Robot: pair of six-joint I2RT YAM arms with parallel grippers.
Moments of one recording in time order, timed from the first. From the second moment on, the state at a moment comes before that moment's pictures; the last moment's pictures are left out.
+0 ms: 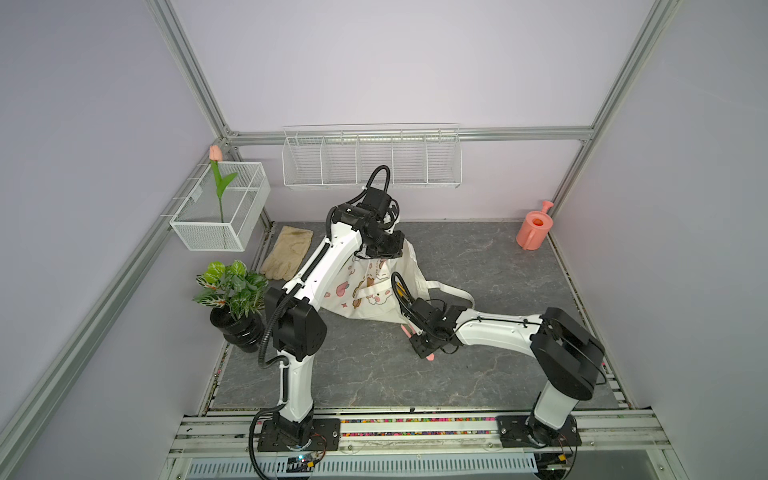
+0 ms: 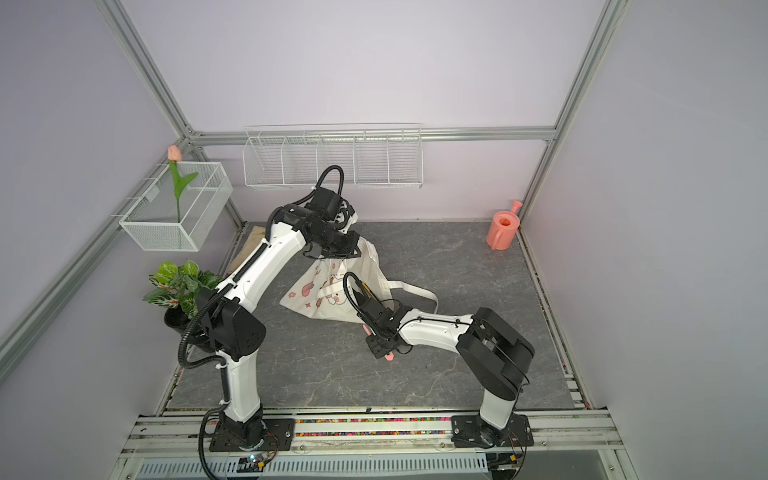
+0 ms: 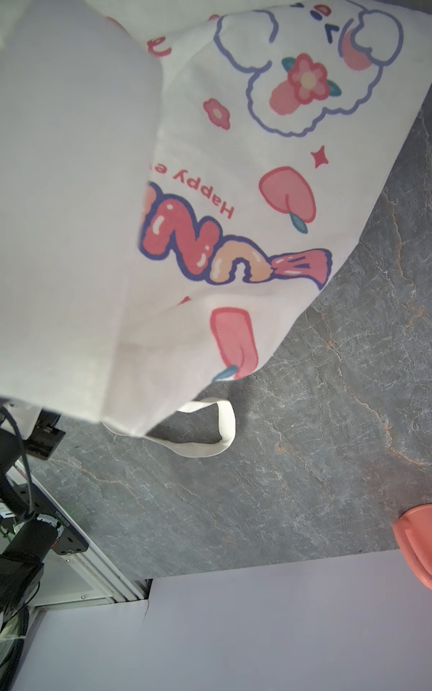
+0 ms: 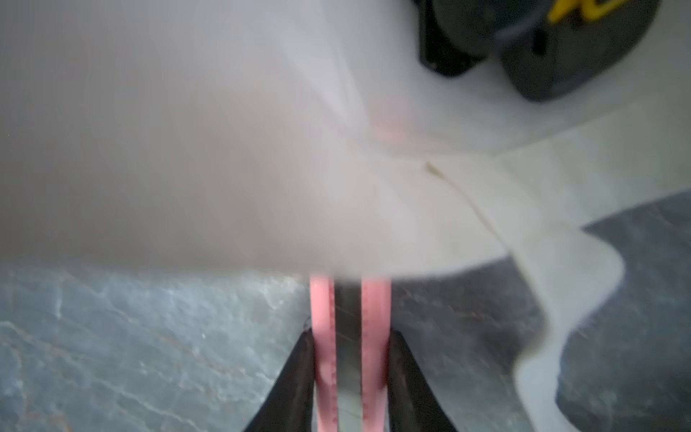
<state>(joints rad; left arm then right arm) -0.53 2.01 2.12 -1.16 0.32 -0.30 0.95 1.72 1.02 -0.56 0.04 0.32</state>
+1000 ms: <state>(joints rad) -0.52 2.01 2.02 -1.10 0.32 -0.31 0.79 1.60 1.24 -0.70 0.08 0.28</state>
